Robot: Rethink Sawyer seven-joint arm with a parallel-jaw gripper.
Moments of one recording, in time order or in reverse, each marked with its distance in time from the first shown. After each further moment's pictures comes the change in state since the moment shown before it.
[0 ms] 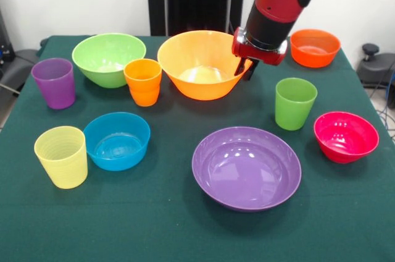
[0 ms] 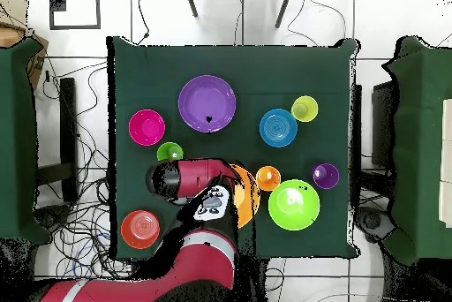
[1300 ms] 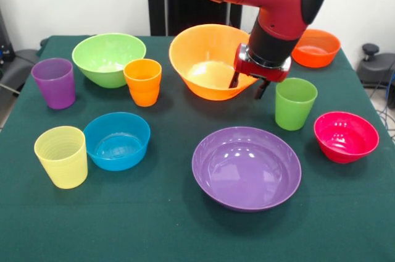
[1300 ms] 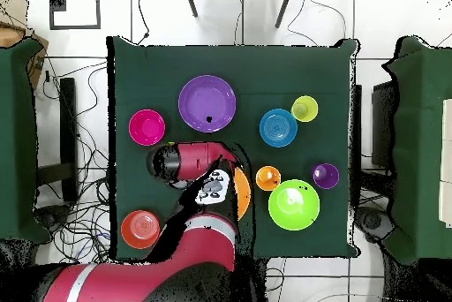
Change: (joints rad) arm -0.010 0.057 0.011 -0.133 0.000 0.055 0.000
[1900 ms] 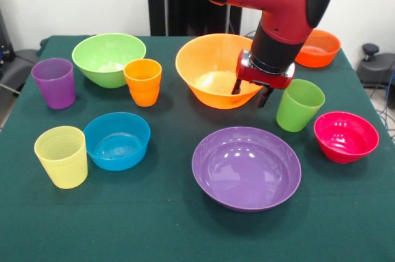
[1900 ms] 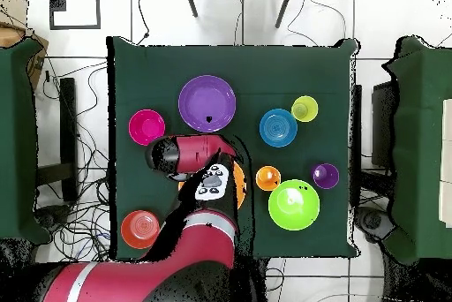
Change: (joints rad) arm 0.000 0.005 0.000 -0.045 0.000 0.000 0.000
